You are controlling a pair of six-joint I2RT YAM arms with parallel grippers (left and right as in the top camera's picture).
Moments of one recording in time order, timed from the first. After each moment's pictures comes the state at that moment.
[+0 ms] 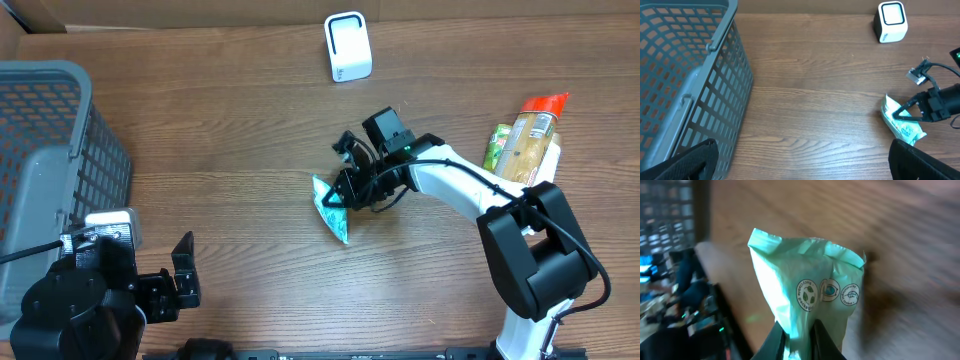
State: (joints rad) left arm -0.12 0.74 1.54 -1.44 -0.20 -0.11; right arm 0.50 1.96 1.24 -0.52 -0.78 0.26
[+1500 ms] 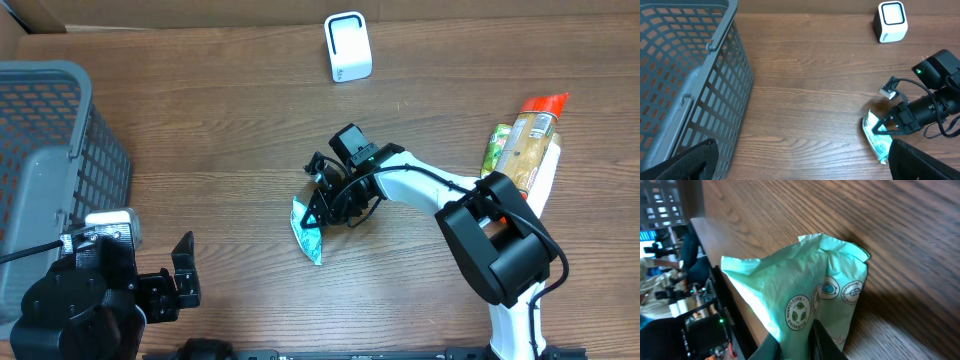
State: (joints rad) left arm -0.12 0.74 1.54 -1.44 -0.20 -0.11; right arm 0.63 2.10 1.31 -0.54 -0.83 0.27
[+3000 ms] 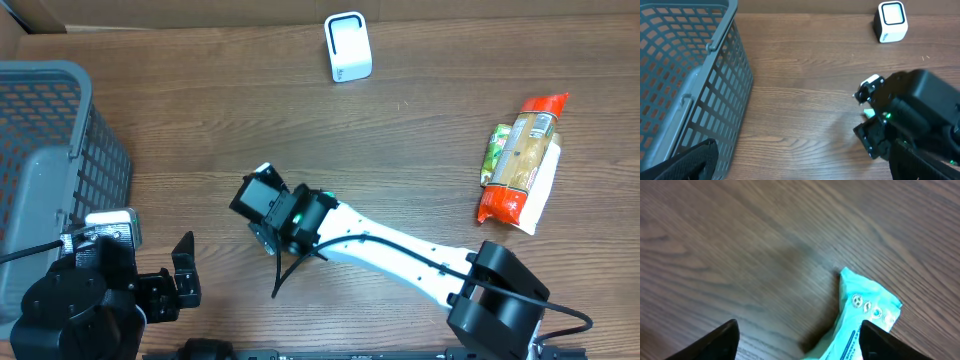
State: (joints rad) left arm -0.12 0.74 1.54 -1.44 -0.20 -0.11; right arm 1.07 1.96 1.57 -0.79 0.22 0.36
